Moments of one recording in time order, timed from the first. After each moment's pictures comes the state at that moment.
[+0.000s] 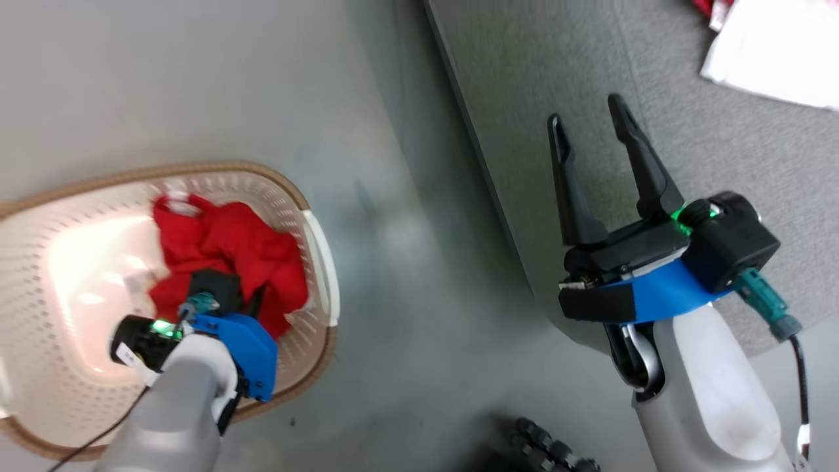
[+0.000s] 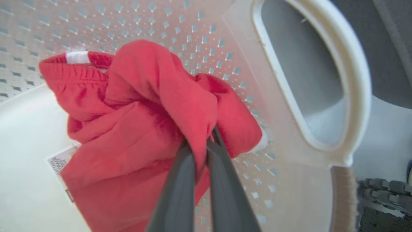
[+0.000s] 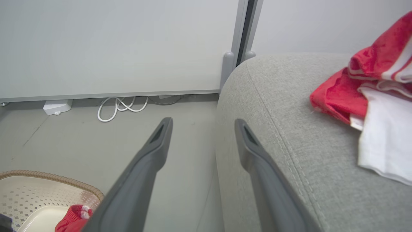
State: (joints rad) left arm -0.79 0.15 -0.59 1.24 -0.37 -0.11 -0.25; right arm -0.48 -0.05 0.20 0.11 0.14 0.13 -0.26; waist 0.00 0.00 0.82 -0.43
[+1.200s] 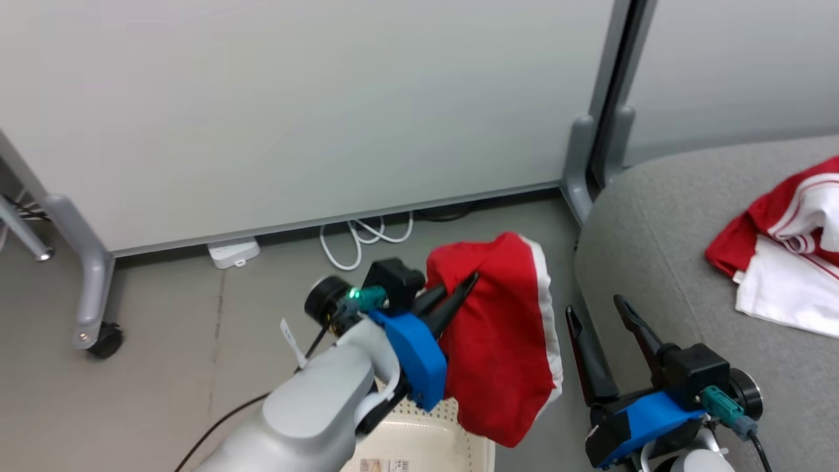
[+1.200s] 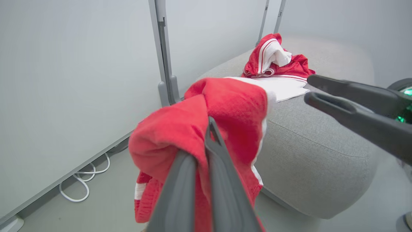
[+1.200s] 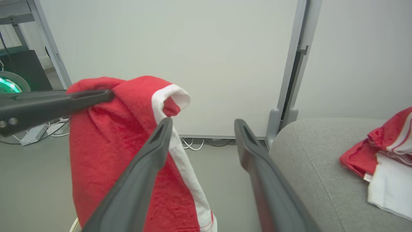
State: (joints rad) left arm -0.77 0.05 -1.05 0.79 -0.71 -0.13 -0.22; right arm -0.09 -0.05 0.11 0.15 0.03 0.13 -0.10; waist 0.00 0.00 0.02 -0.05
